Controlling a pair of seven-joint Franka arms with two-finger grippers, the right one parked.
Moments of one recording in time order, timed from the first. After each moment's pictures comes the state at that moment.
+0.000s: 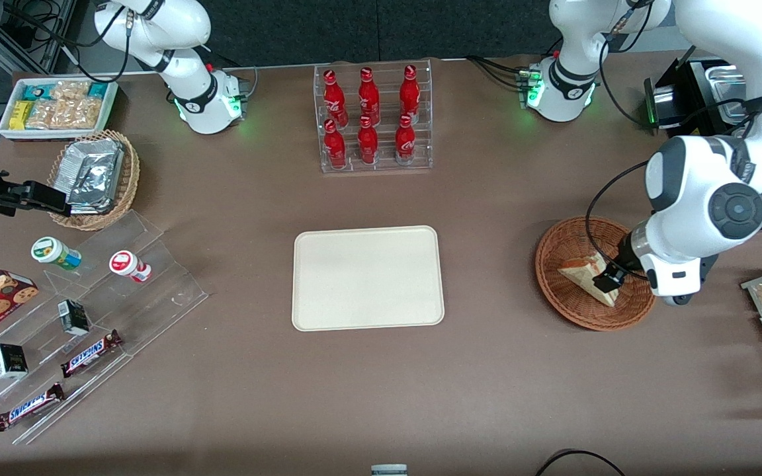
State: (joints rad) arm -0.10 0.24 -0.01 -1.90 0.03 2.03 -0.98
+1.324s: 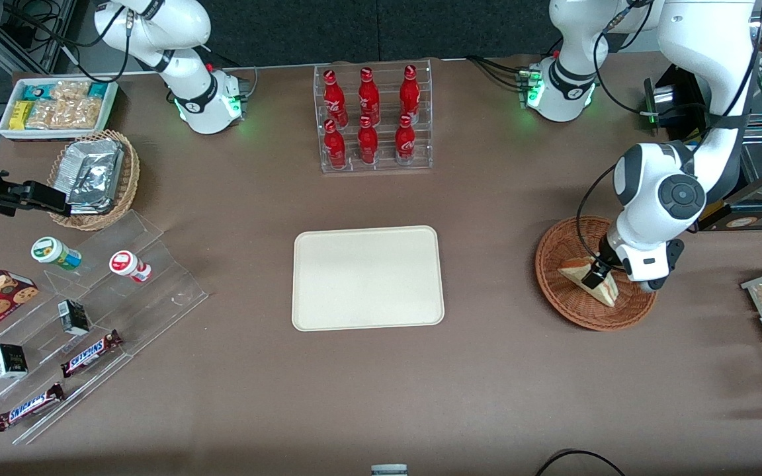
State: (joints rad) arm -0.09 0.23 0.00 -2.21 0.06 2.45 -1.04
